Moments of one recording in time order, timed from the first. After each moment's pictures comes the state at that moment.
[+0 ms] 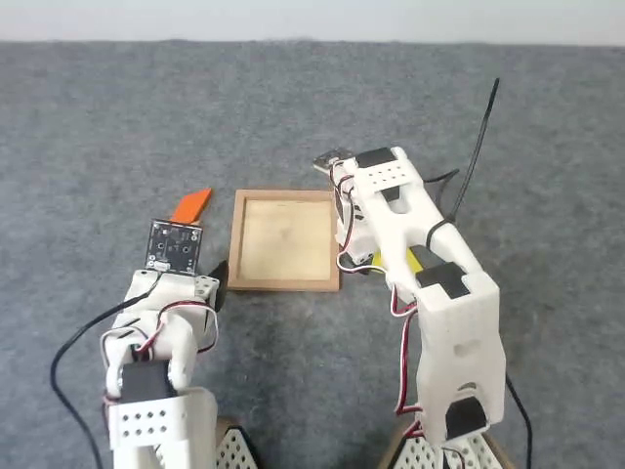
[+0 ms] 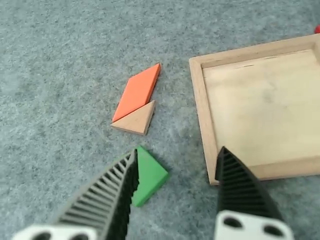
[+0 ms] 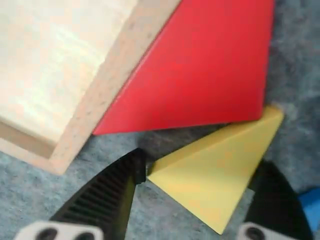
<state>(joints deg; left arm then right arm) -13.4 -87.2 87.6 54.4 -10.2 -22.1 36.0 -10.5 83.6 15.1</state>
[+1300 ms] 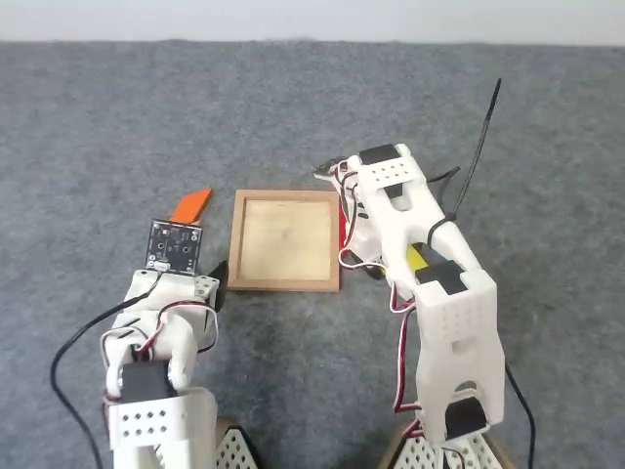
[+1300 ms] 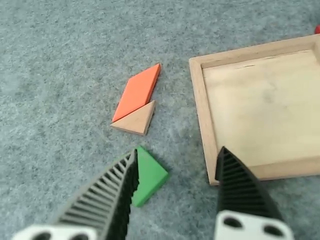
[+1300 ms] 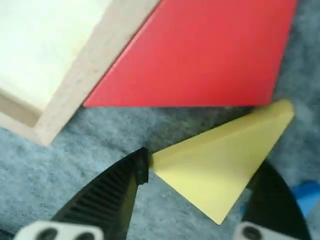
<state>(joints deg) -13.4 -87.2 87.6 54.4 -10.2 -21.6 38.1 -12.9 89.4 22.5</state>
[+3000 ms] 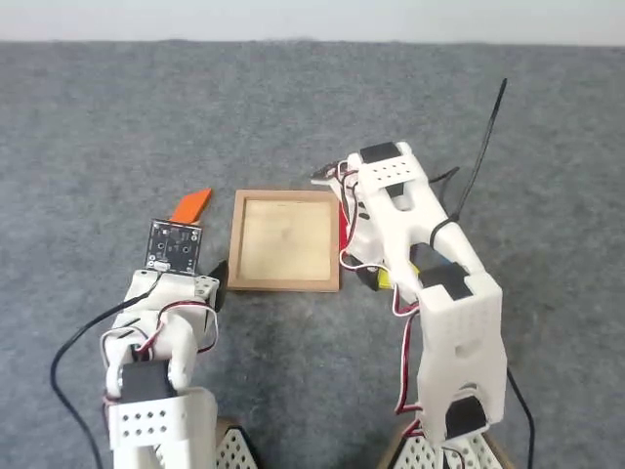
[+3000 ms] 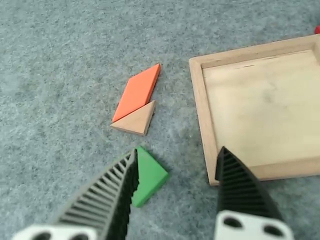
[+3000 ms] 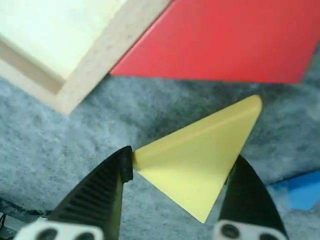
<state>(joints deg) -13.4 -87.2 87.6 54.4 -10.2 -21.7 33.4 -11.7 93.6 25.3</state>
